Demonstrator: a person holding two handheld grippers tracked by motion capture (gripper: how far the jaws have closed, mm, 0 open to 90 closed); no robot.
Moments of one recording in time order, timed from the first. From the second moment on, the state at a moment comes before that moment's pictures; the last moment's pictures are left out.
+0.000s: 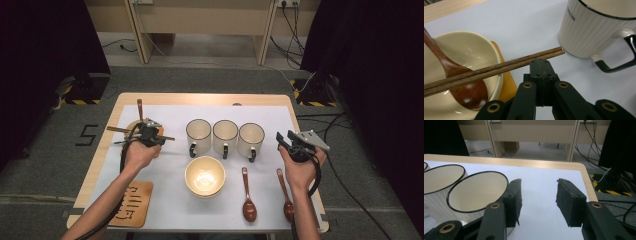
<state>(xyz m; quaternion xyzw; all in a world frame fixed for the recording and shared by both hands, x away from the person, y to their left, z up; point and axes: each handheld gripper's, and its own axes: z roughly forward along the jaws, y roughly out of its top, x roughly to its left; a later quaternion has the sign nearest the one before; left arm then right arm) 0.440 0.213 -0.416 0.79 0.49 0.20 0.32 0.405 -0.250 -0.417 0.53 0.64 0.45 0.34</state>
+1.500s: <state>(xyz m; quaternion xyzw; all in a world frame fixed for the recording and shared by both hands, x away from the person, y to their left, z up) 0.492 0.280 -0.424 0.73 0.58 0.27 0.24 0.406 -0.248 -0.418 0.52 0.64 0.45 0.34</state>
